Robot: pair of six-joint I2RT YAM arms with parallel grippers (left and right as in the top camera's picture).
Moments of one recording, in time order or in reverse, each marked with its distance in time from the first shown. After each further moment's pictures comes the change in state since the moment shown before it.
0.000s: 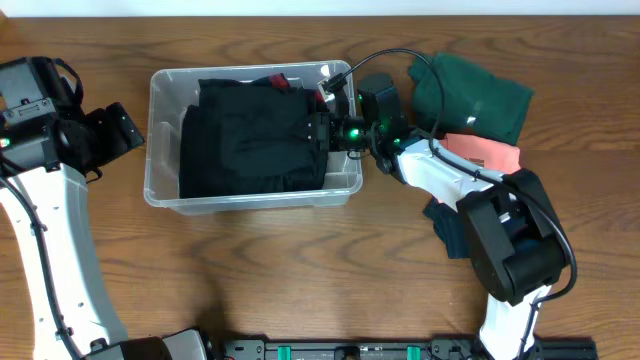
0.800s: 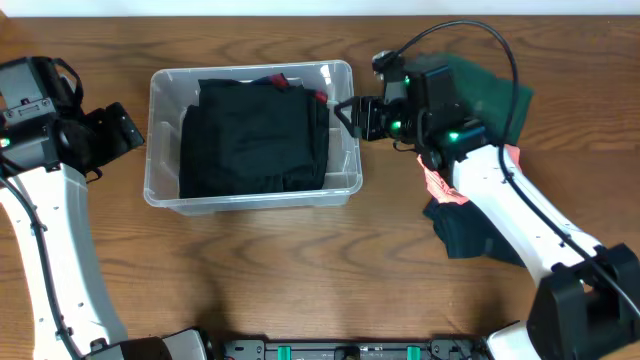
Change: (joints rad) left arm 0.000 0.000 0.000 0.000 0.000 0.000; right arm -0.087 -0.343 0.006 -0.498 0.448 -0.360
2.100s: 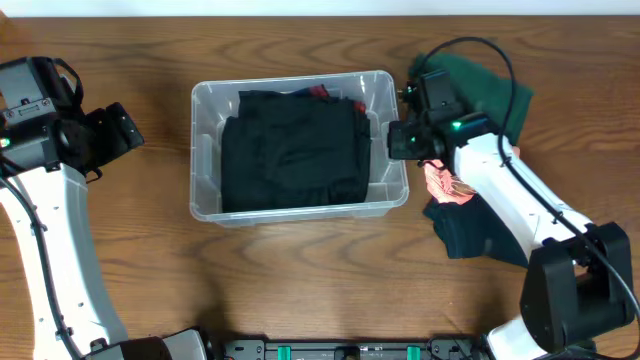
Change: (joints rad) left arm 0.000 0.000 0.000 0.000 0.000 0.000; right arm -0.072 0.066 0.018 -0.358 0.293 -0.038
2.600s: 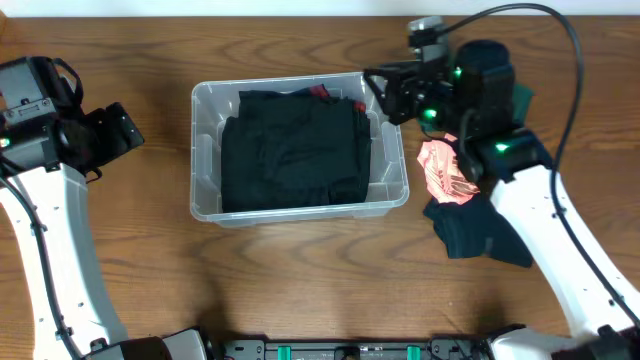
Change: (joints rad) left arm 0.000 0.000 0.000 0.001 0.000 0.000; right arm 0.015 -0.255 0.006 0.455 -0.356 -0.029
